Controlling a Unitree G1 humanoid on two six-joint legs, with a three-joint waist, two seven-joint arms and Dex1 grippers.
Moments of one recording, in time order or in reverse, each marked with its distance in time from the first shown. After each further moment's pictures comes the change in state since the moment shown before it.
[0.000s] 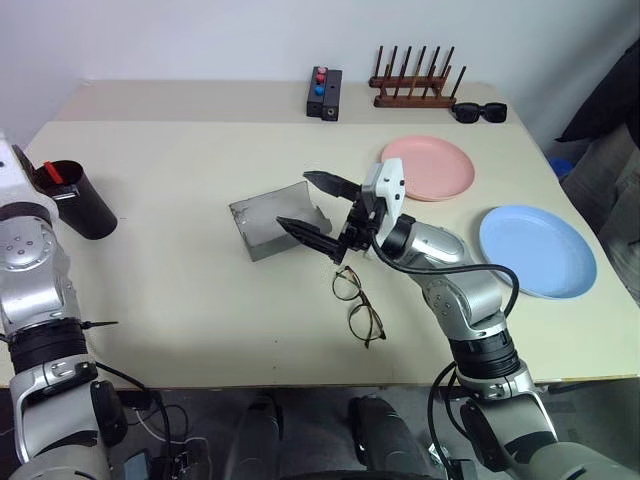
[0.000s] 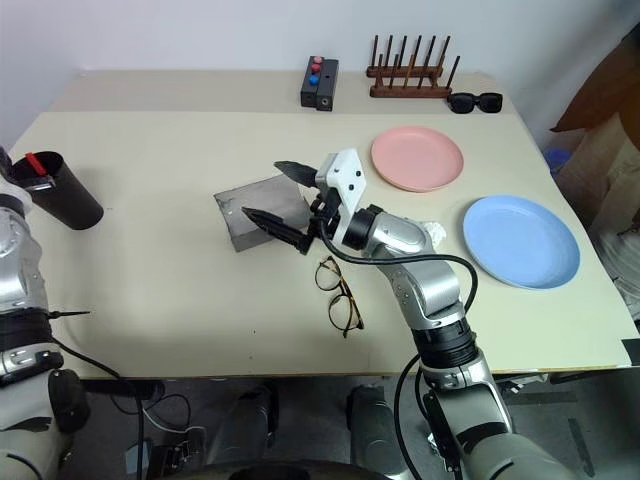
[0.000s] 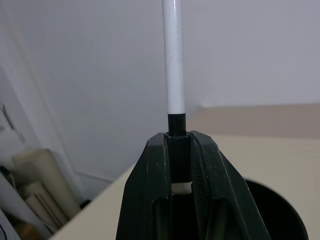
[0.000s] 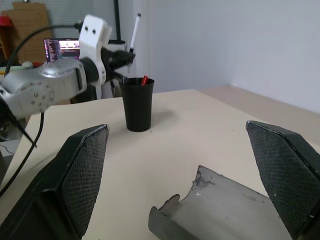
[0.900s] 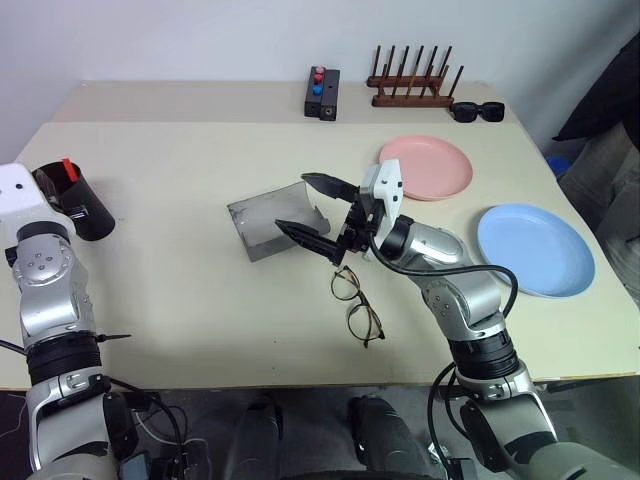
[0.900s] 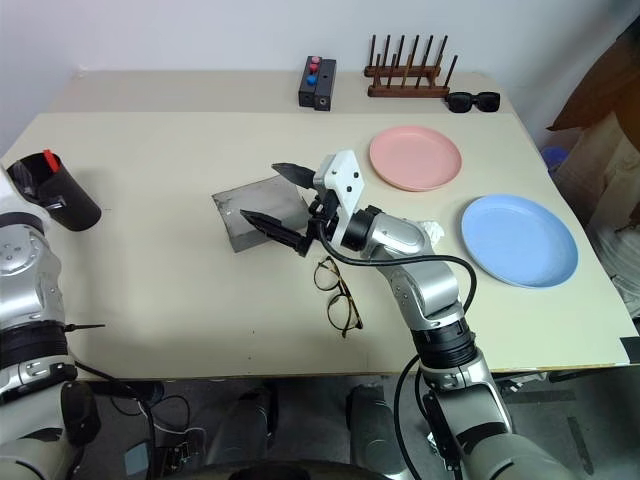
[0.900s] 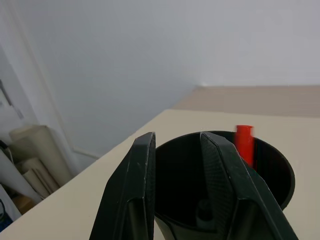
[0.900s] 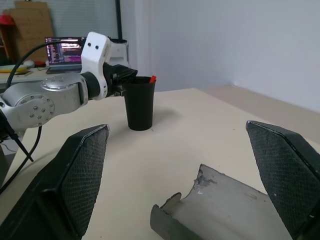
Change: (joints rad) left arm 0.056 -0.045 -0.002 -0.053 -0.028 0.022 0.055; right arm 0.000 0.000 0.007 0.000 -0.003 -0.002 0.011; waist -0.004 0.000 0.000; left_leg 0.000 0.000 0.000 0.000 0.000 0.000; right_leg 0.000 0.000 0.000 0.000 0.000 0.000
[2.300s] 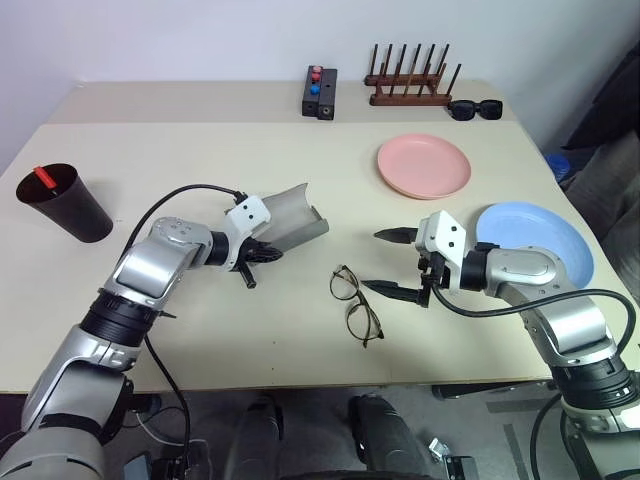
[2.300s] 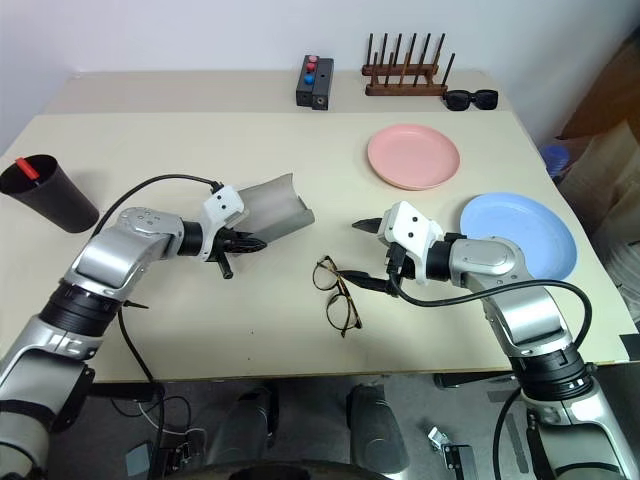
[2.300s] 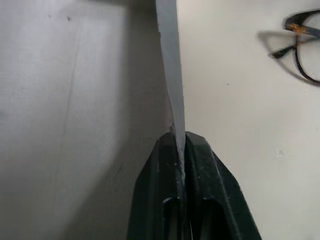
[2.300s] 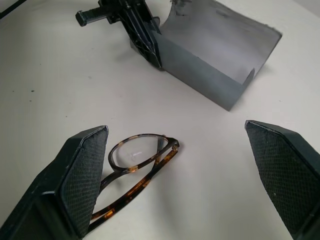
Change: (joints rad) left arm -0.127 0.158 -0.787 -0.303 -0.129 0.506 -1.098; right arm 0.196 -0.482 -0.062 -0.106 -0.079 0.066 0.218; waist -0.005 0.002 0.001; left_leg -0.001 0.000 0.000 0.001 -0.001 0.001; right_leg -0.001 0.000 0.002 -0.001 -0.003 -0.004
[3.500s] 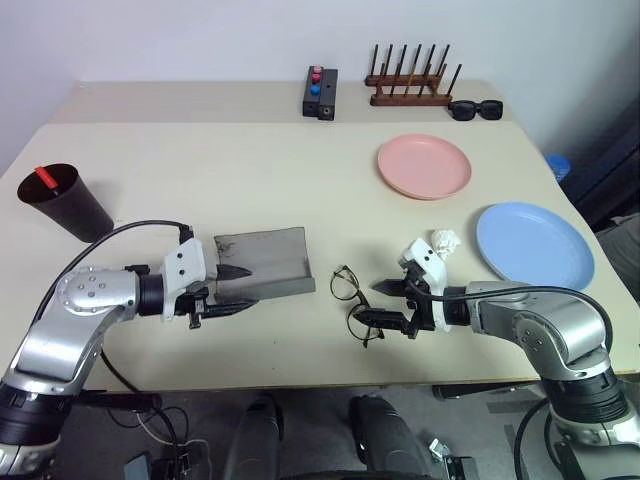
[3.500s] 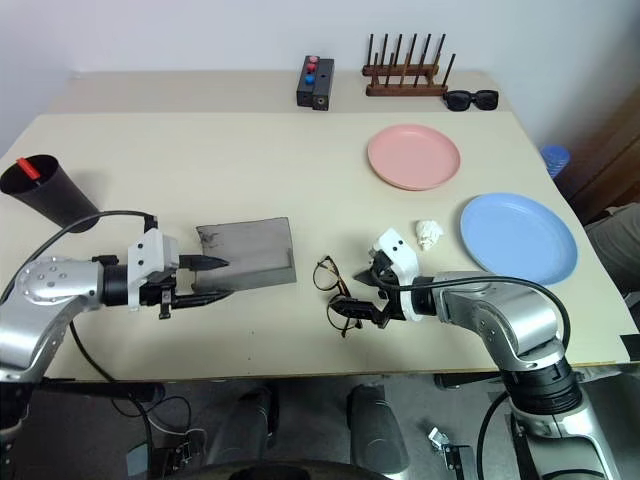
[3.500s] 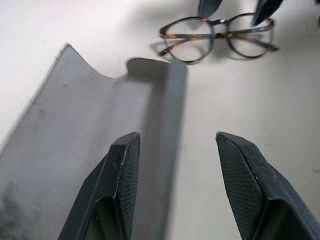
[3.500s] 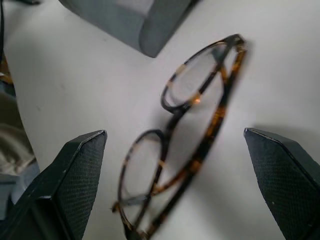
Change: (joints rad) left arm 0.558 0.148 0.386 -0.392 -0.163 -0.243 -0.123; right arm 0.035 0.111 -0.039 -0.117 0.309 0.768 -0.274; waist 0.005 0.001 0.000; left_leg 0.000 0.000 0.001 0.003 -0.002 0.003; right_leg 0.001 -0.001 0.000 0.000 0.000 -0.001
